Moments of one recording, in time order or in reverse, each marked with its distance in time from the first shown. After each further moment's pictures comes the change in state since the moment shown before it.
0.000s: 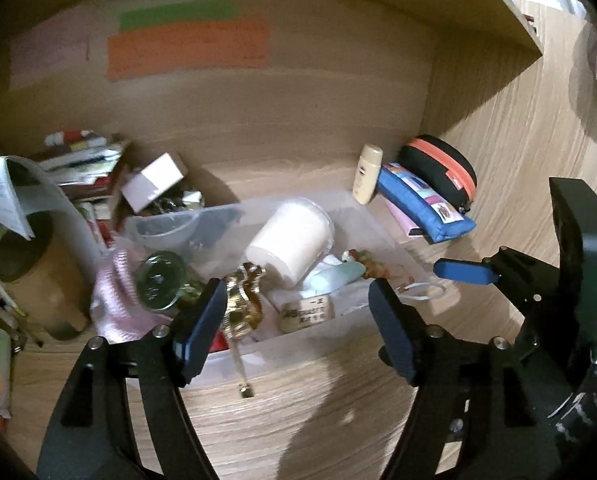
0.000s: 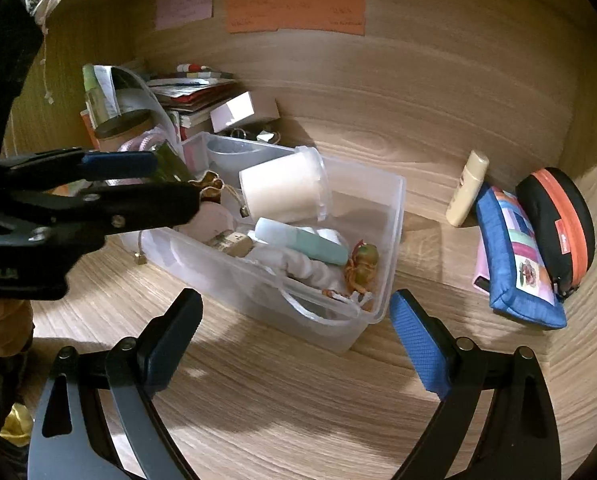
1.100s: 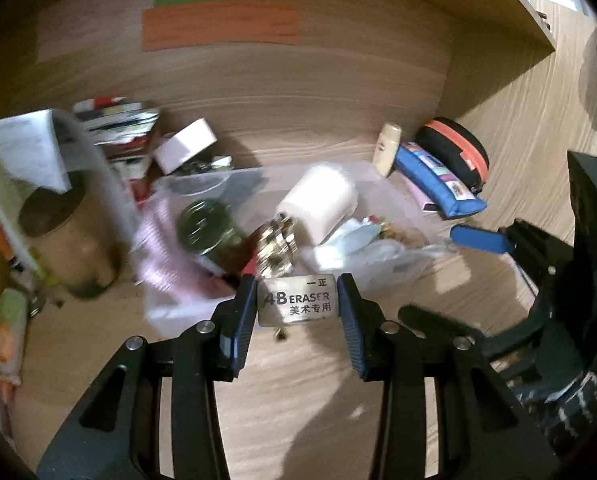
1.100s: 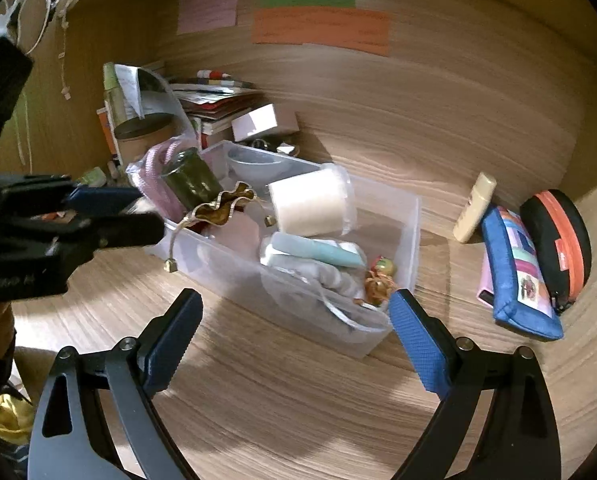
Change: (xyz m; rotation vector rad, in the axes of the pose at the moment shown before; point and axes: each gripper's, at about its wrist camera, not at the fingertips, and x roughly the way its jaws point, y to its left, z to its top) left arm -0.011 0.016 -0.015 -0.038 0.089 0.027; right arm -0.009 0.016 0.002 -0.030 -0.024 -0.009
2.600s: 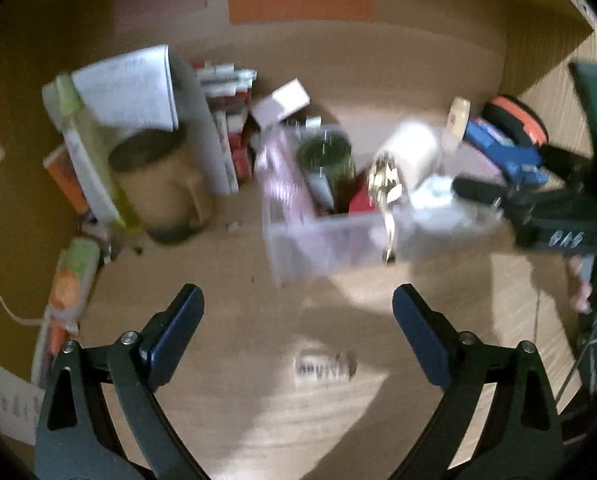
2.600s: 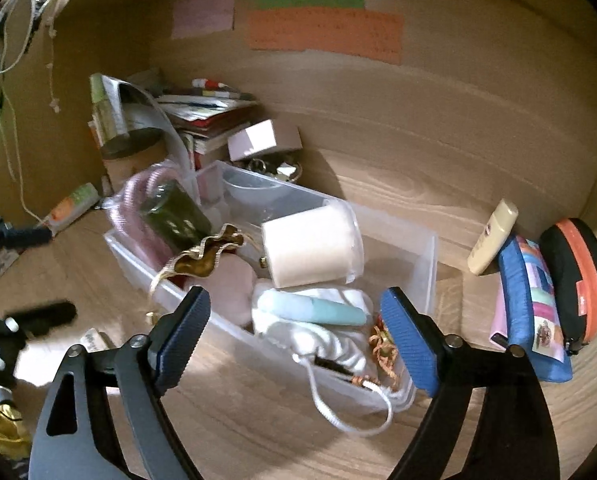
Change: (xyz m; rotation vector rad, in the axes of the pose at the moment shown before) left arm -0.027 0.033 -0.060 -0.037 0.053 0.259; right arm 0.022 0.000 0.031 -0.028 -0.032 0.028
